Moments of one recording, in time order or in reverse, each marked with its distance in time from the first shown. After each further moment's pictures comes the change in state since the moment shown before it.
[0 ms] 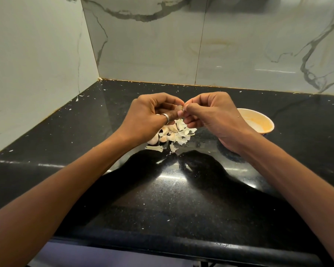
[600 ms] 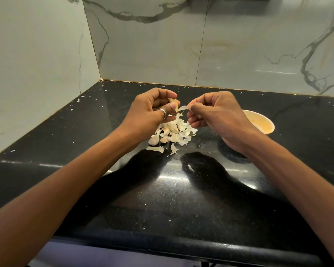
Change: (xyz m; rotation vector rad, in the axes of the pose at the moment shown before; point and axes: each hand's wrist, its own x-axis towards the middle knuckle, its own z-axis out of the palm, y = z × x) left_hand 0.003 0.003 0.001 -0.225 0.067 -0.127; right_hand -0.001 -0.005 -0.004 -0.033 0.032 0.019
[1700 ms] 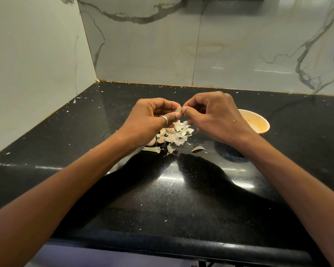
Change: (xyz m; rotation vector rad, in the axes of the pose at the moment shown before) left_hand -0.002 -0.006 0.005 0.108 -0.068 0.010; right_hand -0.005 -0.001 -0.004 -0.570 0.062 -0.386
